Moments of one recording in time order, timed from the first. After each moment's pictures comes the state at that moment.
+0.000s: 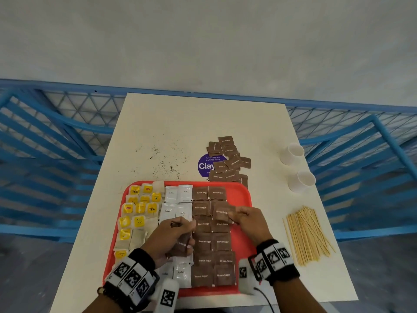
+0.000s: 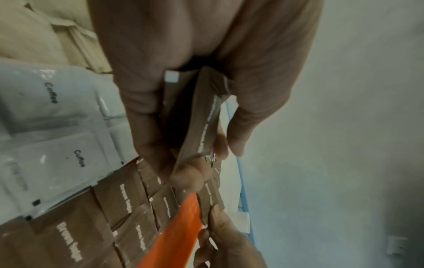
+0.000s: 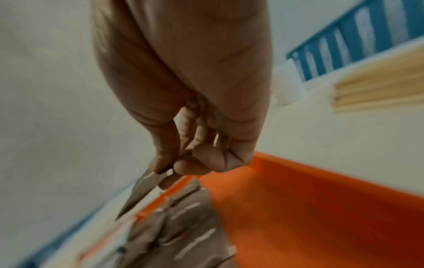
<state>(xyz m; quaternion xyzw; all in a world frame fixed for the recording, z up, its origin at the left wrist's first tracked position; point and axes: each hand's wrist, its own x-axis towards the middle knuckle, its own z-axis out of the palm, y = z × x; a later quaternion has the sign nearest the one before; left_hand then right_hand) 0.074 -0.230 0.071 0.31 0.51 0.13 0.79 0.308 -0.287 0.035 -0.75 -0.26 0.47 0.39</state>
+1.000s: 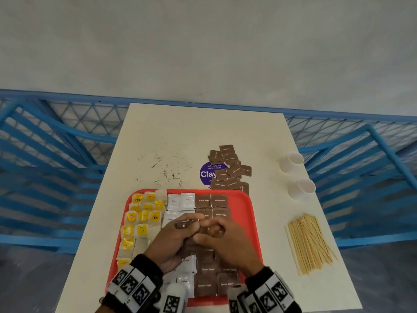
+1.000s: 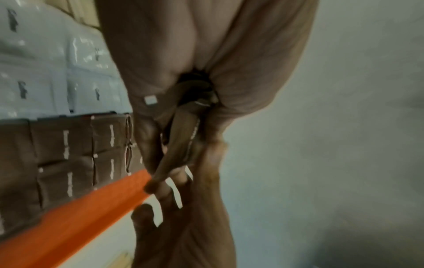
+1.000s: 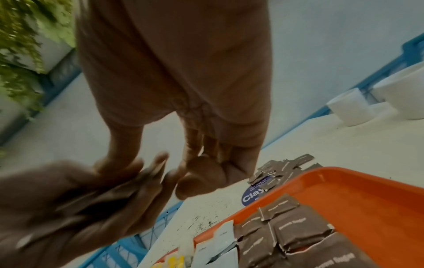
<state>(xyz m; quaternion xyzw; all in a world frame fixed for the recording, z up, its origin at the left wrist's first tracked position) 0.079 -0.228 0.094 0.22 0.39 0.23 0.86 0.232 -0.297 0.100 -0.70 -0.41 0.49 0.33</state>
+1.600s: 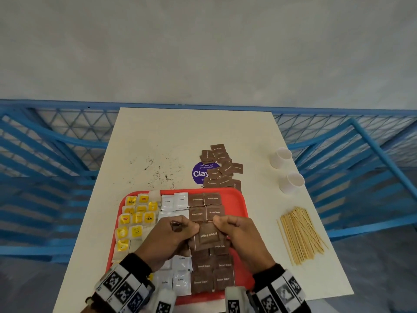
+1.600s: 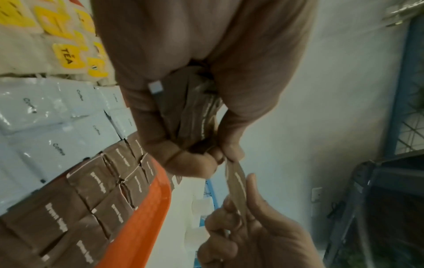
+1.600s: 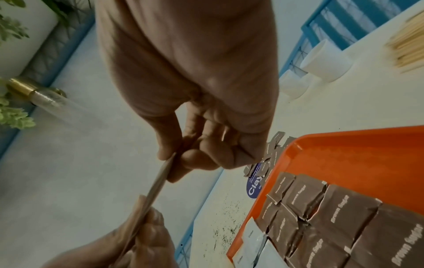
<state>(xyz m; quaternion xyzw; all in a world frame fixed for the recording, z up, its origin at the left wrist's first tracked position) 0.072 -0.231 0.104 0.48 0.42 0.16 0.75 0.252 -0.318 0.112 -0.64 -0.27 0.53 0.49</state>
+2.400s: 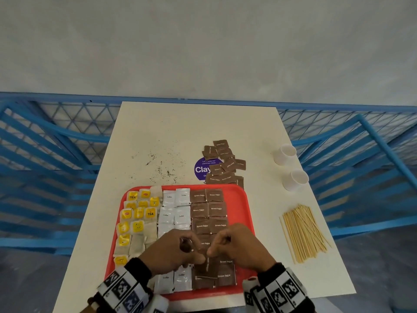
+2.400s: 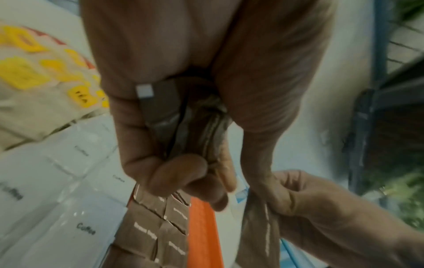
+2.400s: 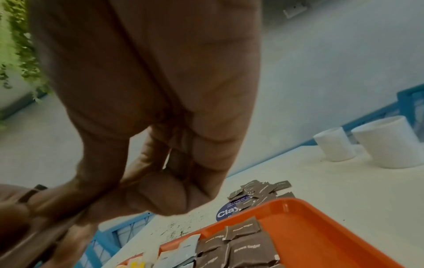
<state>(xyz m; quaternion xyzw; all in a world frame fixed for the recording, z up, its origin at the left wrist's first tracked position) 0.060 -0.238 0.078 0.66 0.38 -0.02 0.65 0.265 -0.324 0.092 -0.65 -0.54 0.49 0.23</state>
